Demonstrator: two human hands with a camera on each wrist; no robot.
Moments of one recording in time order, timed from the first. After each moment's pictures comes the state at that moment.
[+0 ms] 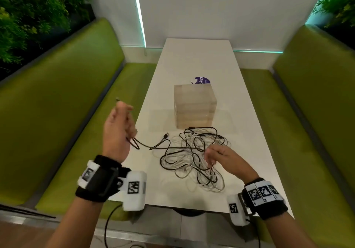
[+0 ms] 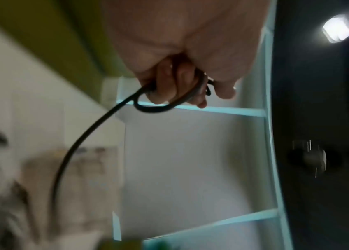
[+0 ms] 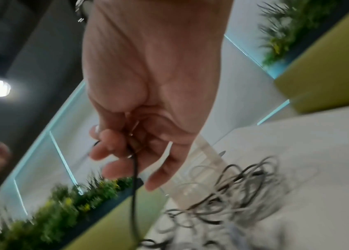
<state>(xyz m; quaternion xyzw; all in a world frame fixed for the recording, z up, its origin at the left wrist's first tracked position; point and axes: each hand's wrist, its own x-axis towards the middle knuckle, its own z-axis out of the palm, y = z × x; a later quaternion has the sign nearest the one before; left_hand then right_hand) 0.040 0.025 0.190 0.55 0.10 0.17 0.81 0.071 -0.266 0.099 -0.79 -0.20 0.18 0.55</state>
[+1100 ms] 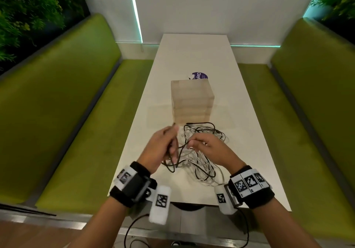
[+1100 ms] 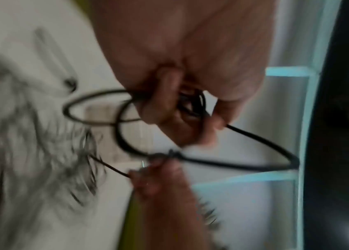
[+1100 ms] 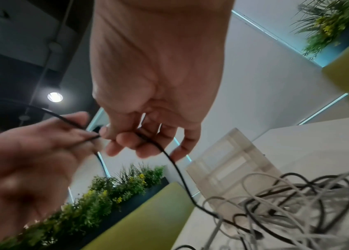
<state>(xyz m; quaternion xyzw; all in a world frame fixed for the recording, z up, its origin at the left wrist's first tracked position) 0.030 -0.051 0.152 0.67 0.05 -0.10 0.74 0.075 -0.233 0.114 -0.82 -0.27 0.10 0.49</state>
